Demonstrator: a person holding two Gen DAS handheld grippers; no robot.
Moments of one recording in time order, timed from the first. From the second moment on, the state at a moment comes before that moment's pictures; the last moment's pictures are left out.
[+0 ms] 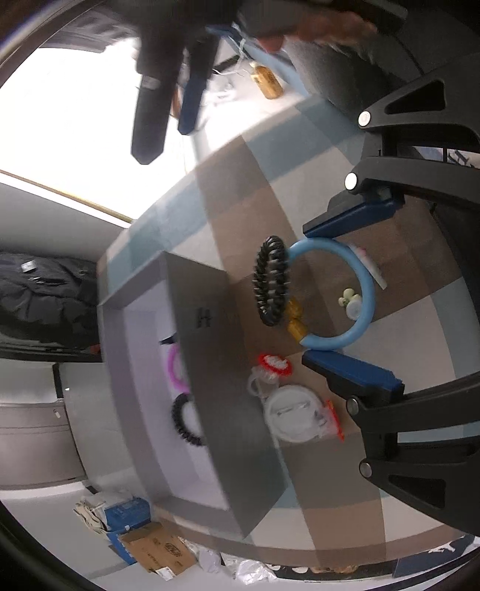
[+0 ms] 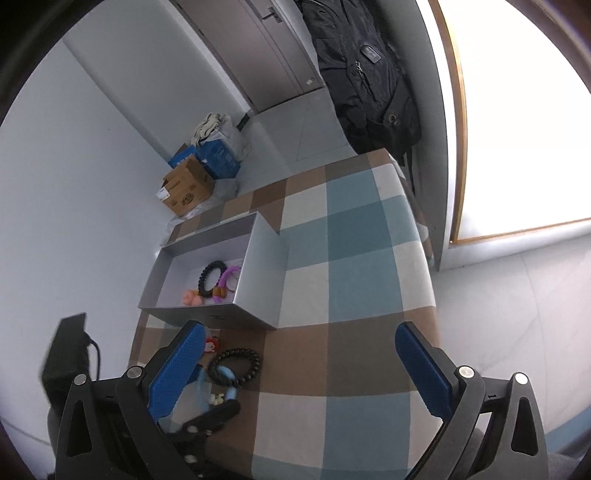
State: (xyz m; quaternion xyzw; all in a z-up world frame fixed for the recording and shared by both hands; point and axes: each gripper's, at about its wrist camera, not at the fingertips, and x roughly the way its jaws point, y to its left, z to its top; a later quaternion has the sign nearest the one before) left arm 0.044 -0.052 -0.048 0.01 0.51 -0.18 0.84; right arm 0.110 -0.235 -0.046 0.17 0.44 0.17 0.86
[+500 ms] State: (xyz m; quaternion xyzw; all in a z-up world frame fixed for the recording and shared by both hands) left arm 0.050 -0.006 -0.007 -0.10 0.47 -0.18 0.86; right arm 0.110 -0.223 -0.057 0.15 0.46 0.18 0.86
